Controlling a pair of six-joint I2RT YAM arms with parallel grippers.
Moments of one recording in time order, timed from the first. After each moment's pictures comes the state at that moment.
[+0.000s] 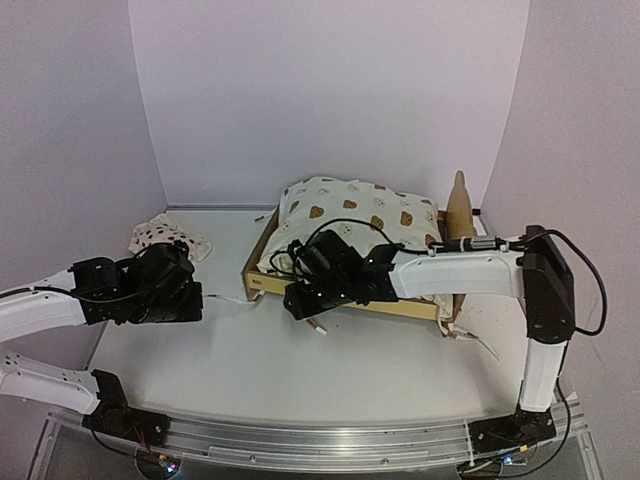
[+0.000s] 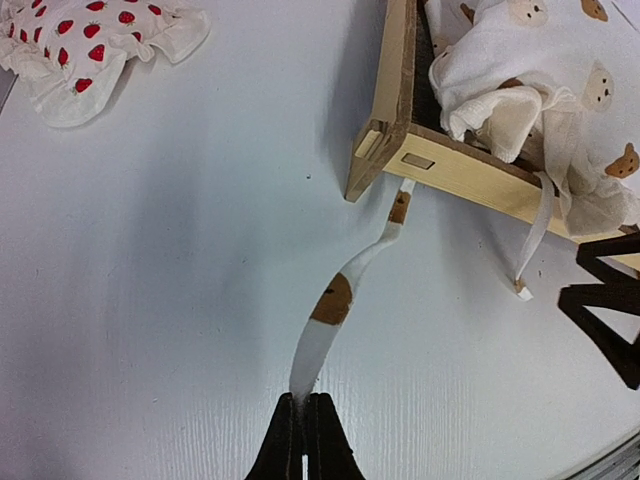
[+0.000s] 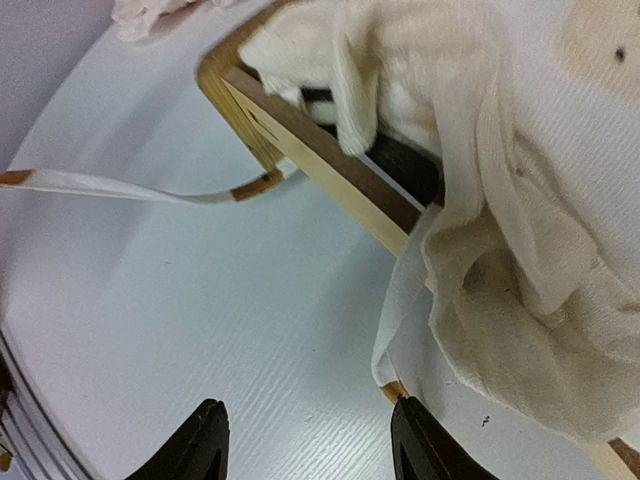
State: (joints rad) left arm -0.94 0.99 0.80 -0.74 -0.43 -0.84; right arm 1.06 1.95 1.47 -0.35 0.15 0.46
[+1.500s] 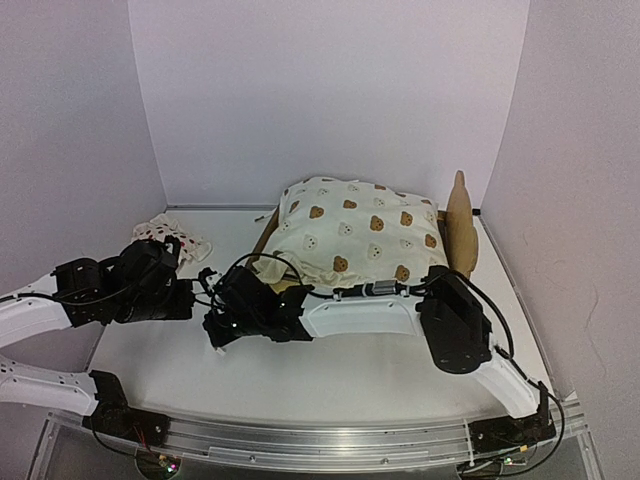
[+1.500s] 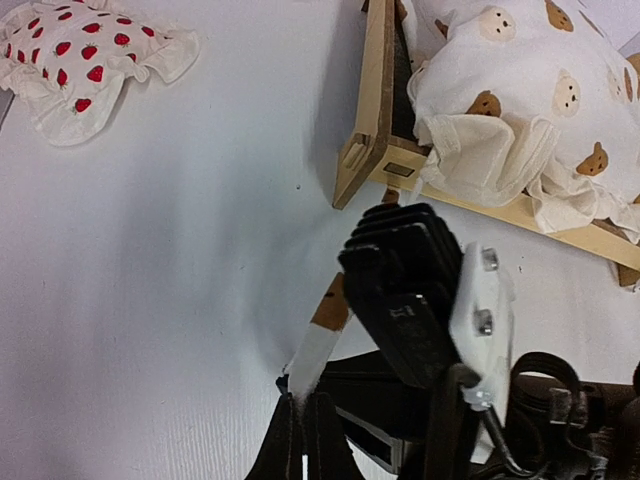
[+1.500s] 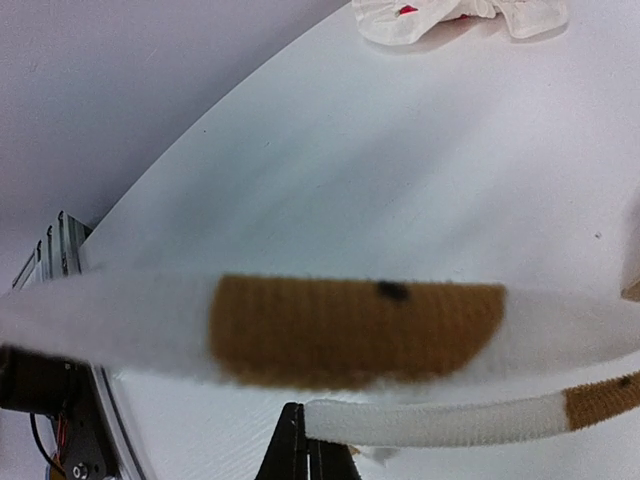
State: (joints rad) left arm -0.93 0.90 0.80 -0.76 -0.41 -0.78; right arm 1.24 2.45 2.02 -0.17 0.04 0.48
